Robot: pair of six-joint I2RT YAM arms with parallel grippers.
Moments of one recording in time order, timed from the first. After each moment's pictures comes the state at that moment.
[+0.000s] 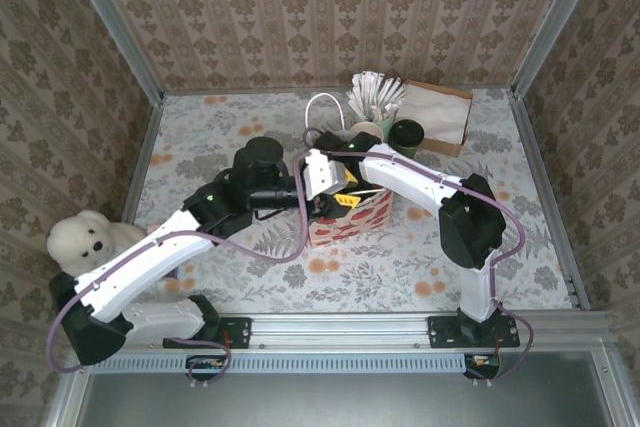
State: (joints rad) left arm -0.93 1.13 1.14 -0.30 0.51 0.28; right arm 0.72 1.95 1.66 -1.17 -0.01 0.46
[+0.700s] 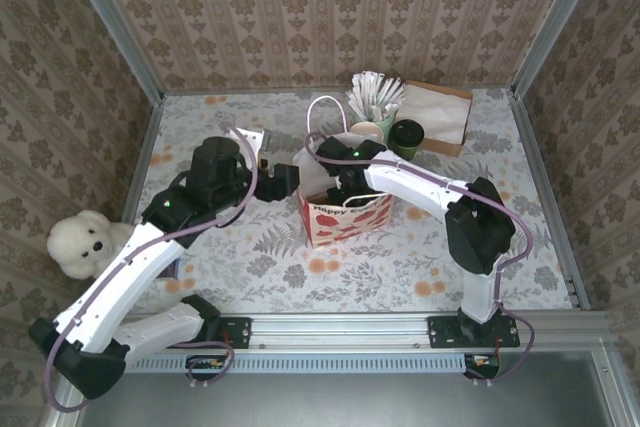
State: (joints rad) left arm -0.66 1.01 1.12 -0.65 0.08 -0.37; right arm 0.73 1.89 1.54 -1.06 0.02 0.45
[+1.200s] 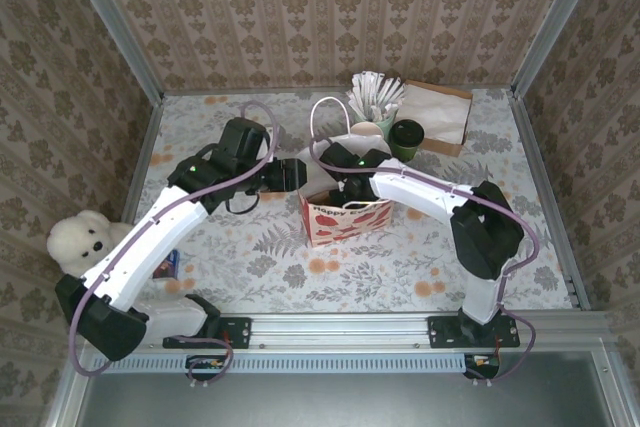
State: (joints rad) left arm -0.64 1.23 1.27 -0.83 0.18 -0.50; right arm 0.74 1.83 1.42 -0.91 0.06 0.48
